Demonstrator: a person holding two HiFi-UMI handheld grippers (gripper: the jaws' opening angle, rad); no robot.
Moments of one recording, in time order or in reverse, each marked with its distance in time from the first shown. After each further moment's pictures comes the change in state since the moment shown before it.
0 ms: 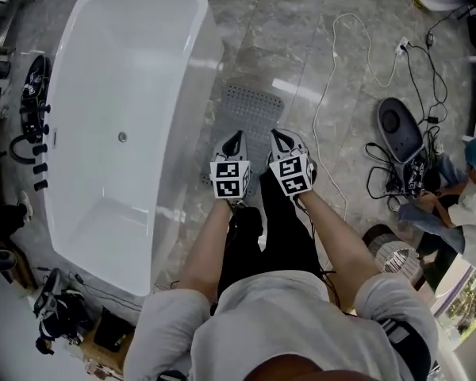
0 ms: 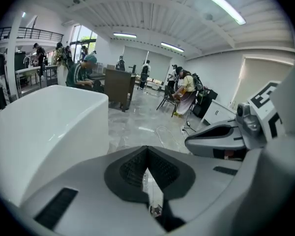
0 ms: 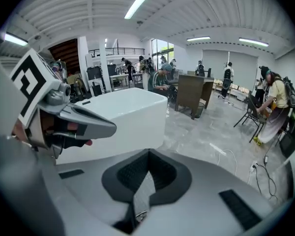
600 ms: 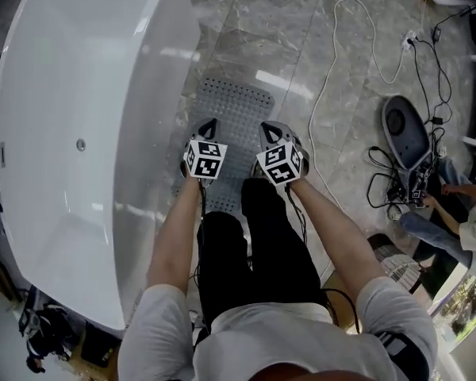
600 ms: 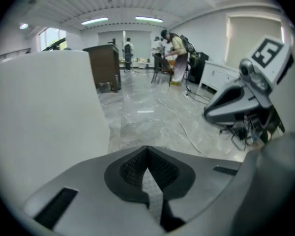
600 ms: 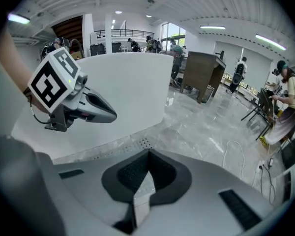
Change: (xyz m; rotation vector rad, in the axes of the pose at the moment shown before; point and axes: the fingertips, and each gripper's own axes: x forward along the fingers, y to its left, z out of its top) left arm 0.197 0.094 -0.171 0.302 0.206 -0.010; right arm 0.182 -0.036 -0.165 -0.135 0.149 -0.003
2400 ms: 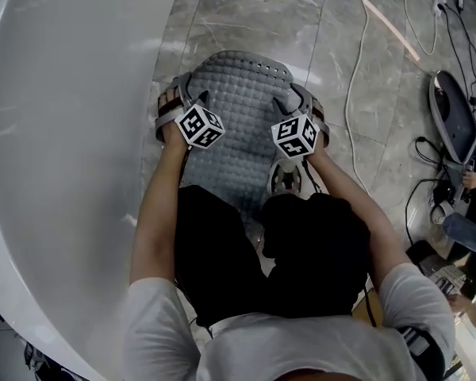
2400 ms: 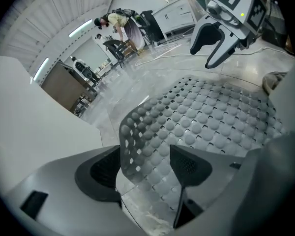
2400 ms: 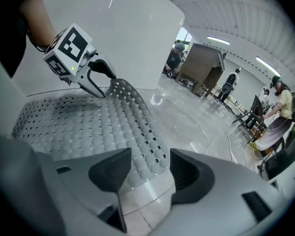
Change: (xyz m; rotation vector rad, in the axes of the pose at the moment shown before) left arm 0.278 0.066 -0.163 0.703 0.073 0.218; right arm 0.263 -0.040 -0.208 -0.151 0.002 -0.255
